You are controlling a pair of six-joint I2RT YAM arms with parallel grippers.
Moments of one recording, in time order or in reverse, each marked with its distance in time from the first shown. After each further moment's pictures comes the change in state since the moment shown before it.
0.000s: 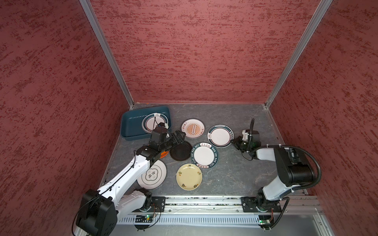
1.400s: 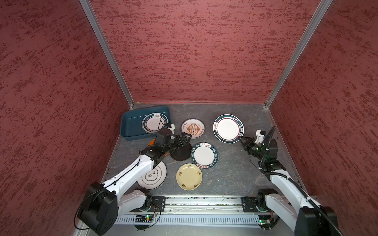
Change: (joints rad) left arm -0.087 0.075 -0.041 0.171 0.057 -0.005; right arm -0.012 -0.665 -0.206 -0.063 -0.018 0.285
